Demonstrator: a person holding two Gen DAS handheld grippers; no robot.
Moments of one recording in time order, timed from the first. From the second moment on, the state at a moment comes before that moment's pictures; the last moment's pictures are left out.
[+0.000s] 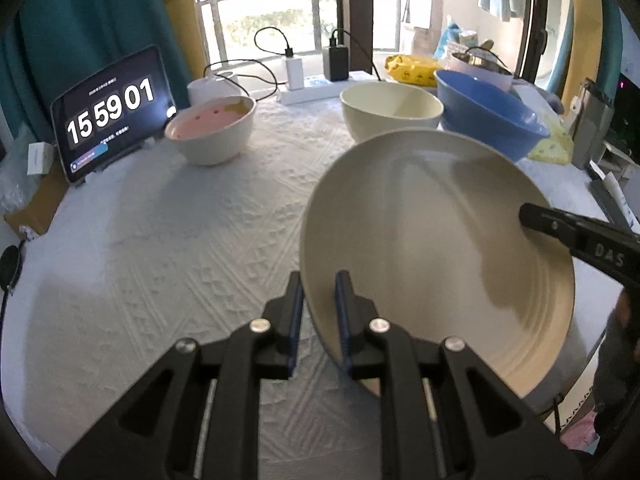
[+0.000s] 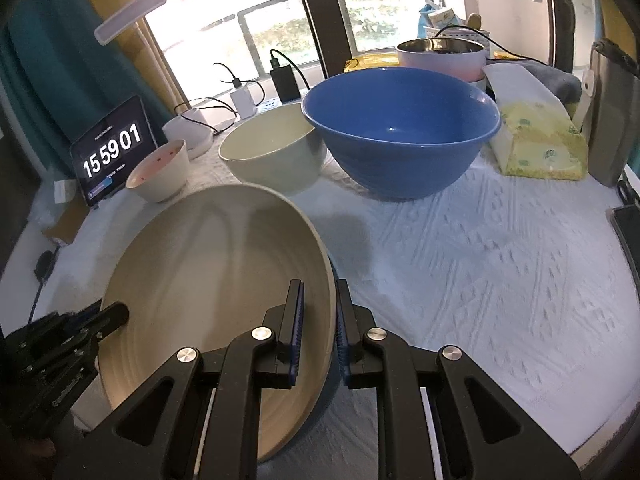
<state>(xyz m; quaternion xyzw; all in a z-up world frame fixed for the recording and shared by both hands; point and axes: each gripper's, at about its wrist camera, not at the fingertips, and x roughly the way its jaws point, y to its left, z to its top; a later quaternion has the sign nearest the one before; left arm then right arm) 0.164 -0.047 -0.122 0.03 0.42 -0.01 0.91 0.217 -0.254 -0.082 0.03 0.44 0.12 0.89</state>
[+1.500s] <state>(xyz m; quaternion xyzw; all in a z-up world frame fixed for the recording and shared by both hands) 0.173 -0.050 -0.140 -0.02 0.45 0.00 0.89 0.213 -0.273 -0.101 0.06 0.46 0.12 0.88</state>
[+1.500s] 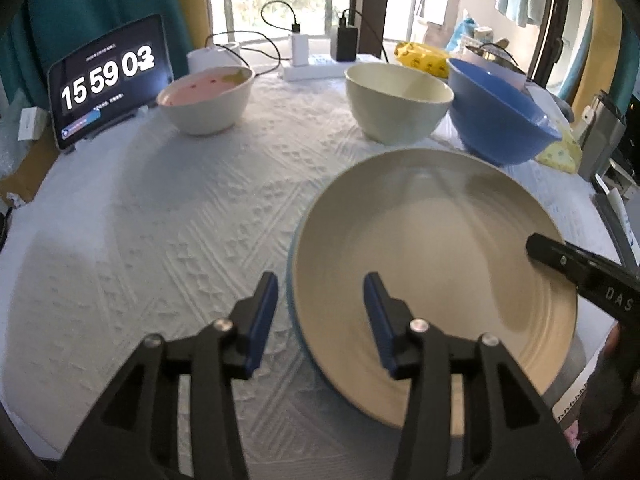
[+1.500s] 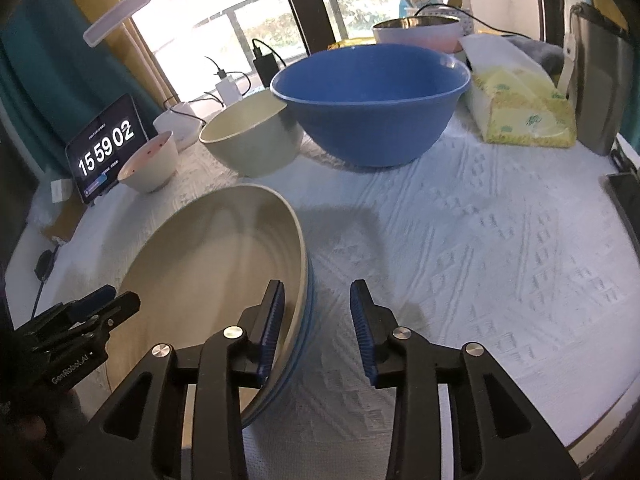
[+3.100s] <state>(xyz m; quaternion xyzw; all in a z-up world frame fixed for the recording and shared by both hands) 0.189 -0.032 -0.150 -0.08 0.43 -0.07 0.90 0.226 -0.251 -0.114 0.10 0.47 0.15 0.87</state>
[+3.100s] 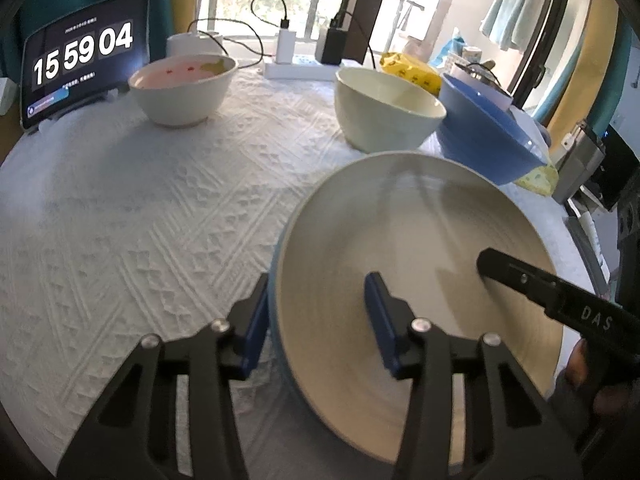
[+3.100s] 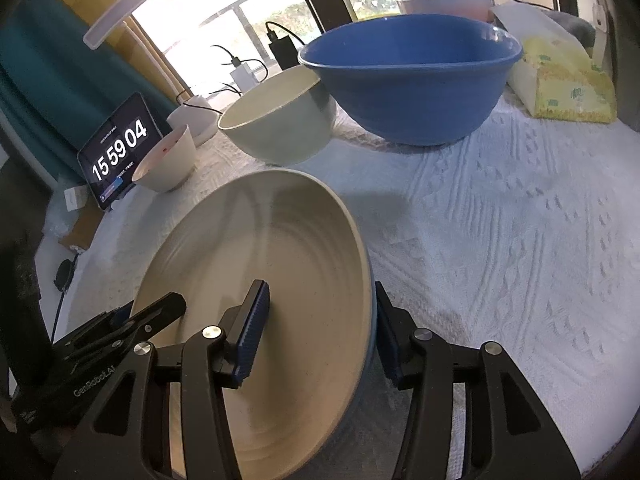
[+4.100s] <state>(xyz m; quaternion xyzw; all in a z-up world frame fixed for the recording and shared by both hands) 0.171 0.073 -0.145 -0.15 0.40 0.01 0.90 0.248 -0.143 -0.096 0.04 0.47 0.21 0.86</state>
